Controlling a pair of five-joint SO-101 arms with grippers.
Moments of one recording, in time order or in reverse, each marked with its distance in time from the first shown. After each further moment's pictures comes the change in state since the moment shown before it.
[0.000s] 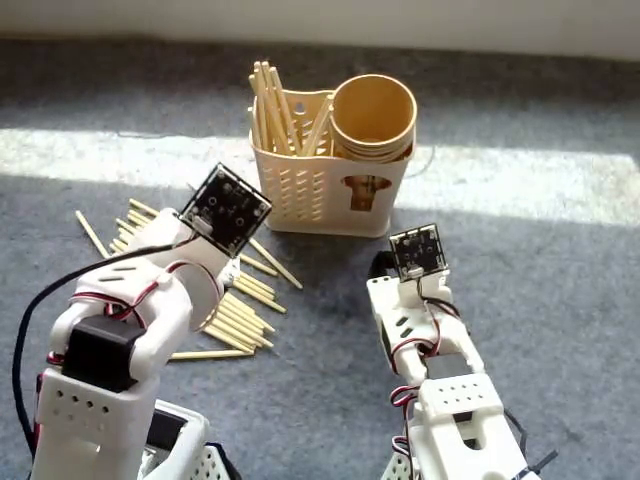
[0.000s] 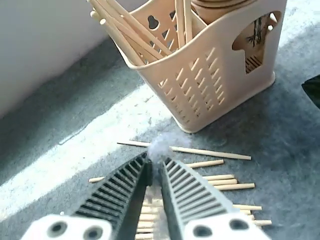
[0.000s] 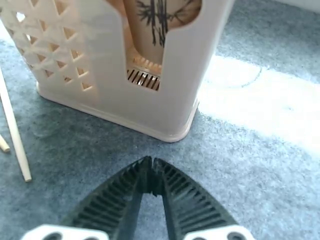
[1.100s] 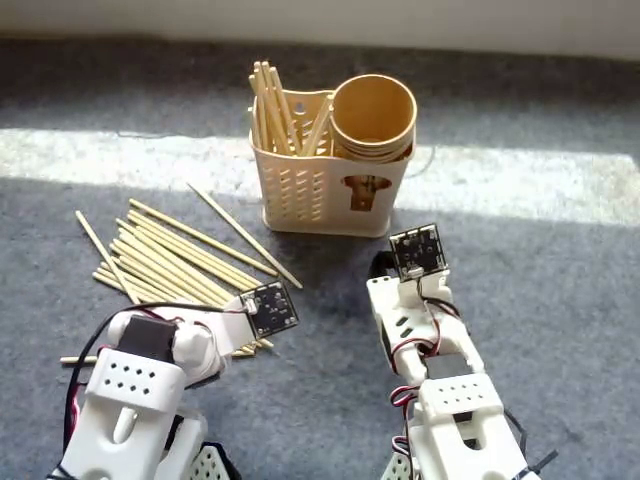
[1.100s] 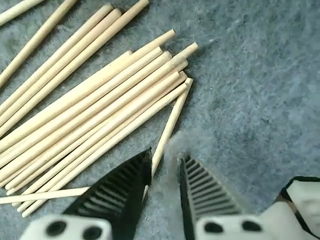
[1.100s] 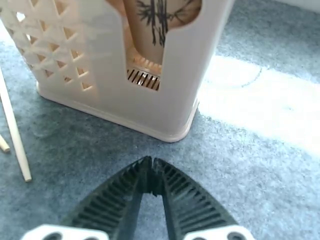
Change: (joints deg) left arm -4.7 -0.1 33.5 5.8 -30.1; right arm 0.0 0.0 0.0 0.0 0.0
